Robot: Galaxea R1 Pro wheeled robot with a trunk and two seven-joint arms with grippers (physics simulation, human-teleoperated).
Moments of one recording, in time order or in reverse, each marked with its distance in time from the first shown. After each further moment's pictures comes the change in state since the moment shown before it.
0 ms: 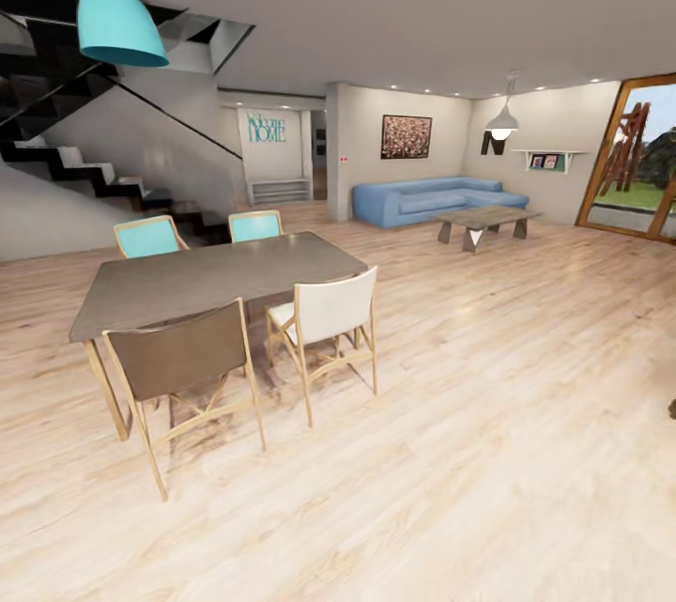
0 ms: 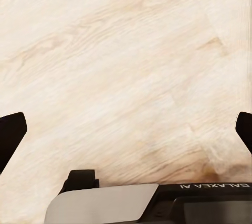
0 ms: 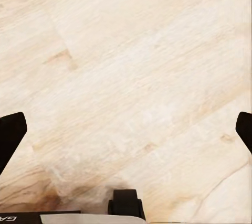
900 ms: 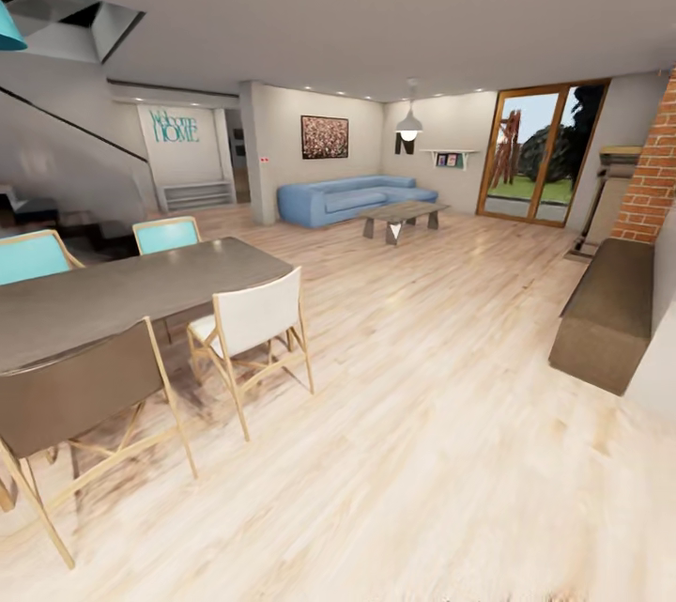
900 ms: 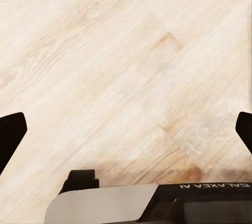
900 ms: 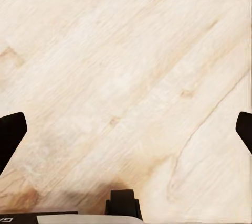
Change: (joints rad) left arm 0.000 0.000 -0.001 0.000 0.000 0.001 0.000; right arm 0.000 -0.006 -0.004 0.001 -0.003 0.000 -0.001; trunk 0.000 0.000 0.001
